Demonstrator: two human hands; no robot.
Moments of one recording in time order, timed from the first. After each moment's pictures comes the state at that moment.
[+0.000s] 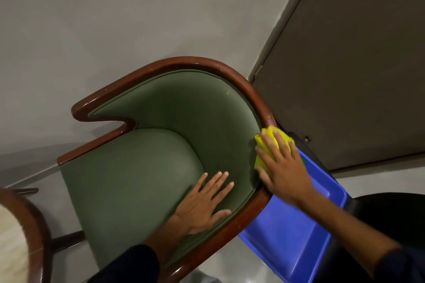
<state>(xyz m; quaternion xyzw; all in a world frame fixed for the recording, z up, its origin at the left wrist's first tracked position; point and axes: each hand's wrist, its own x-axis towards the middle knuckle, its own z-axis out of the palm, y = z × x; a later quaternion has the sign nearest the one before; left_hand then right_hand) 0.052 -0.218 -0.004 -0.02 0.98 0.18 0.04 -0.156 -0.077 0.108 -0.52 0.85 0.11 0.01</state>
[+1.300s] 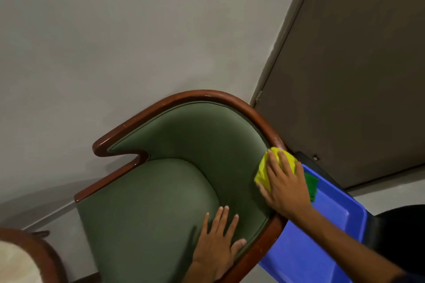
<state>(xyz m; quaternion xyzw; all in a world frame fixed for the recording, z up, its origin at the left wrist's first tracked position) 0.076 -0.200 0.032 -0.16 0.94 0.22 0.21 -0.131 -0.111 0.102 -0.43 0.89 0.11 -0.03</state>
